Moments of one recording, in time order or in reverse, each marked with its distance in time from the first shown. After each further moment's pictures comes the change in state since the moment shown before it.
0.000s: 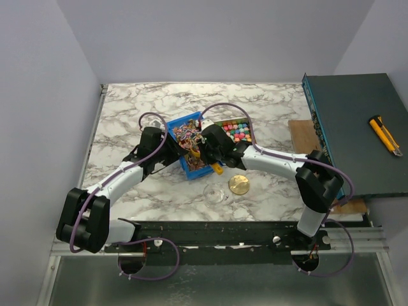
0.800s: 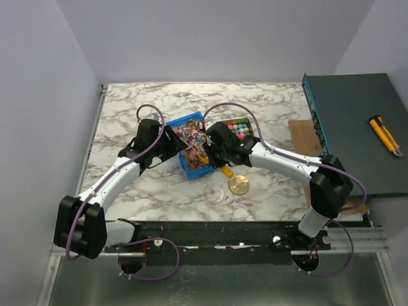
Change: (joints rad) left arm 0.006 -0.035 0.124 -0.177 0.000 0.031; right arm -0.003 -0.089 0.051 -0.291 -0.035 -0.026
